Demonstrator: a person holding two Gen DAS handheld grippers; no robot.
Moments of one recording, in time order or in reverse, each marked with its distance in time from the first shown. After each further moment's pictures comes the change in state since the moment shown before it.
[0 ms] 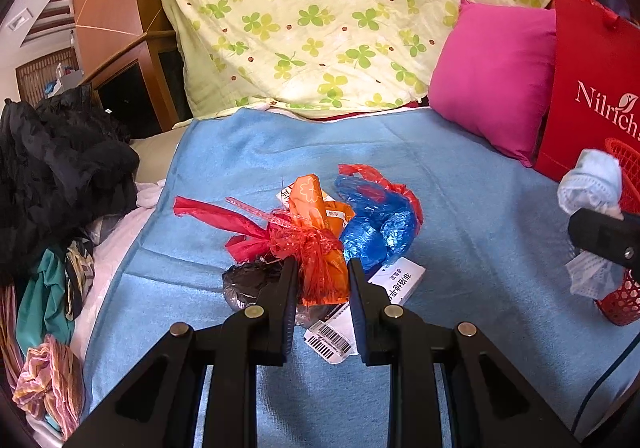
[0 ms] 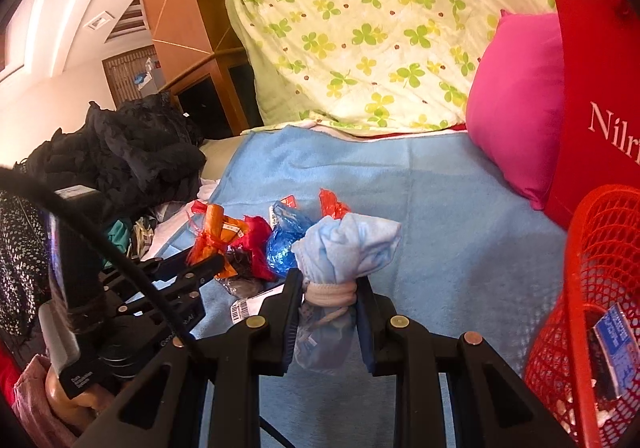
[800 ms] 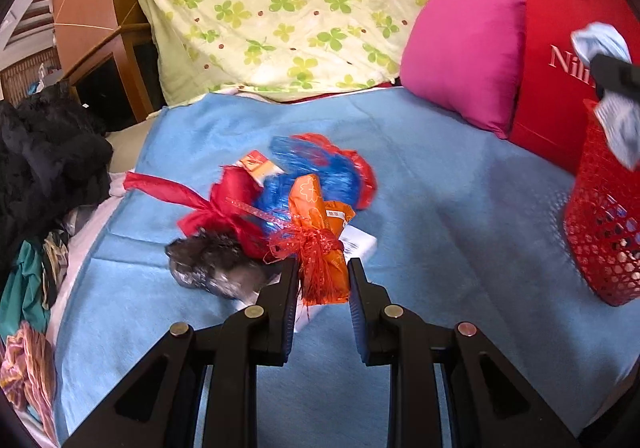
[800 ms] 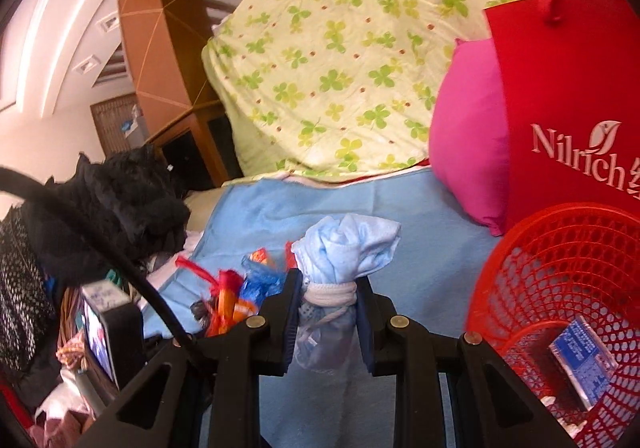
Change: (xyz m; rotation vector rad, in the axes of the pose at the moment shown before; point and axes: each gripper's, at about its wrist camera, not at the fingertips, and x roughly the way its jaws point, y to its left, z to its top) left arm 0.007 -0.047 -0.021 0.023 0.044 -0.072; right arm -0.040 -0.046 0.014 0.095 -0.173 -0.044
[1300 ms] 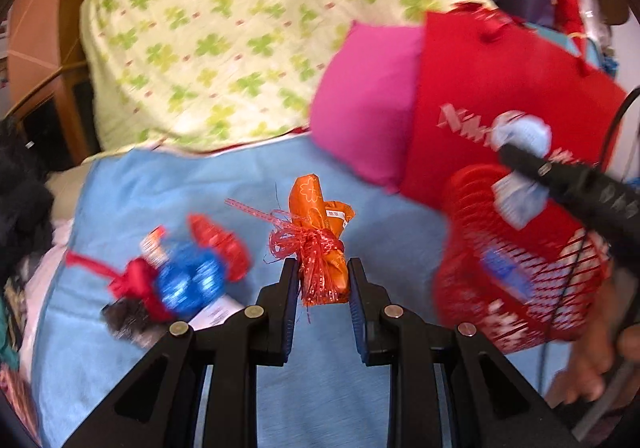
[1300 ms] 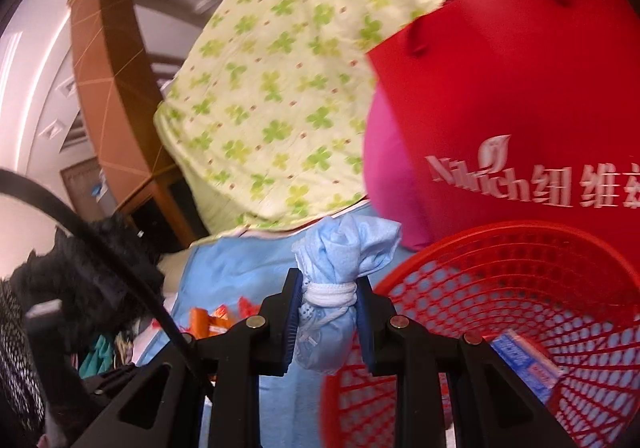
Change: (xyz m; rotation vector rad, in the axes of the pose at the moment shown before) left arm -0.070 -0.077 0.071 0.047 -0.100 -0.259; right arm -0.050 -0.078 0.021 0.182 -0.140 -0.102
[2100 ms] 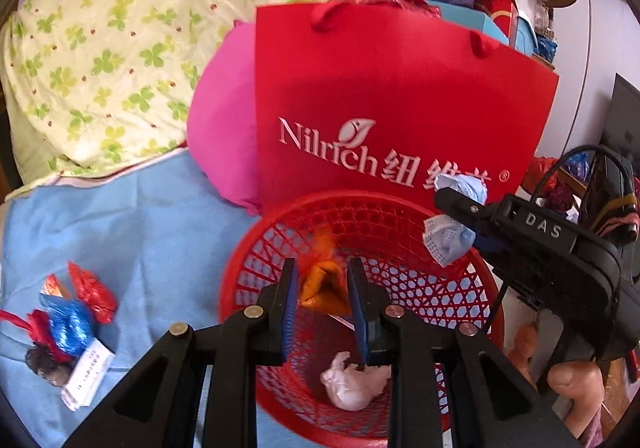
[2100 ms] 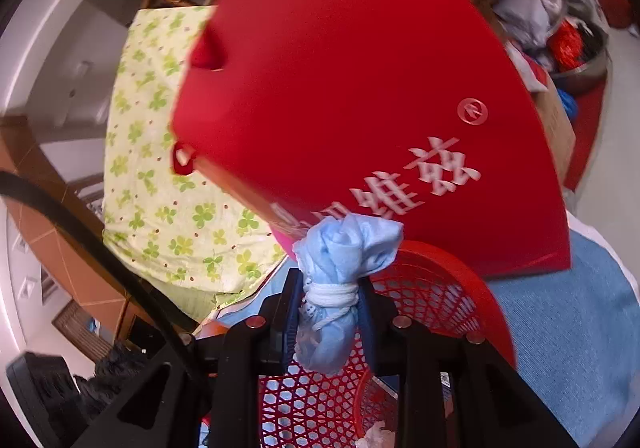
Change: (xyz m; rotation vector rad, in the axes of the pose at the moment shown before) left arm 0.023 -0.130 0.042 0.094 0.063 -0.244; right arm -0.049 -0.144 0.021 0.496 -0.078 -0.110
